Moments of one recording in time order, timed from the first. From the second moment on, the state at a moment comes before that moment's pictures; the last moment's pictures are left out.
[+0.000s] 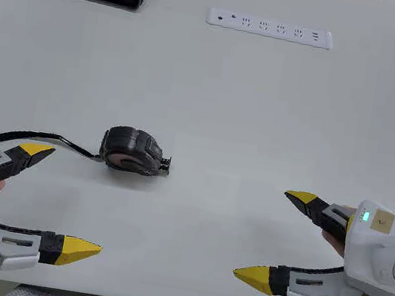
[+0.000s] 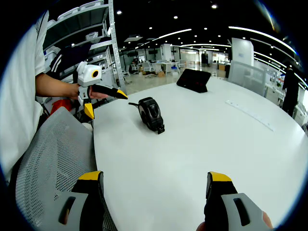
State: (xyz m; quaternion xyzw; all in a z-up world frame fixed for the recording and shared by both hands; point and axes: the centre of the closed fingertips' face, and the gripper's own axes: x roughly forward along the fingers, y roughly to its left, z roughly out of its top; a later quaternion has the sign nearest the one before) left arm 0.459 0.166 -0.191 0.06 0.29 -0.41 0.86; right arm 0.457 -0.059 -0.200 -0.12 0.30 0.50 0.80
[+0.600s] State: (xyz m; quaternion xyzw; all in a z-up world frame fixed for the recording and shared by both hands) left arm 0.462 0.167 -0.192 0.07 0.29 -0.41 0.86; right arm 0.459 -0.060 -0.198 -0.12 0.30 0.50 0.80
